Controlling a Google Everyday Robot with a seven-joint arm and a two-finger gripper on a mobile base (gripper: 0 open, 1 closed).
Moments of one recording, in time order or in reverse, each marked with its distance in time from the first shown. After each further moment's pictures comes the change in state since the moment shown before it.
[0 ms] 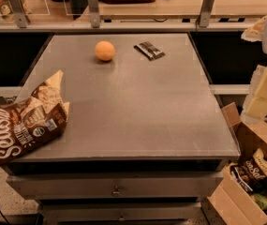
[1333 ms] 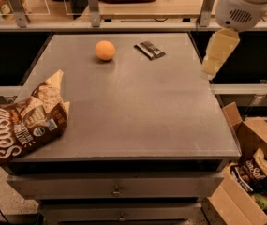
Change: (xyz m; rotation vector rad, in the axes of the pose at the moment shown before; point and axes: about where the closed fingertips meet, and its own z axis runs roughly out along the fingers) arm -0.034 -0.108 0.051 0.082 0.087 0.116
